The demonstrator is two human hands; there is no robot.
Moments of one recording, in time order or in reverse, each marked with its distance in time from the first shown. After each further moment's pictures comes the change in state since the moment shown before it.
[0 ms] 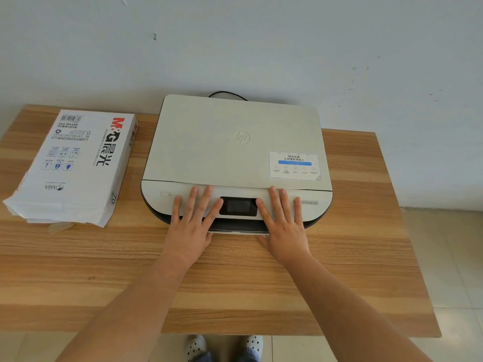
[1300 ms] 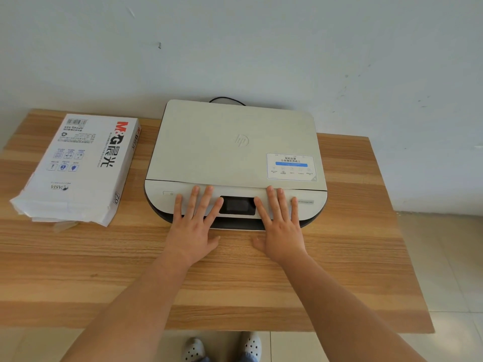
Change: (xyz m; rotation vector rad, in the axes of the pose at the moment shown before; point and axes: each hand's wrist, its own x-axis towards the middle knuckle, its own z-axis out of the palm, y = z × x) left_hand -0.002 0.004 -0.013 -0.005 -0.046 -0.018; right_hand -0.004 -0.010 -0.016 -0.008 -0.061 0.044
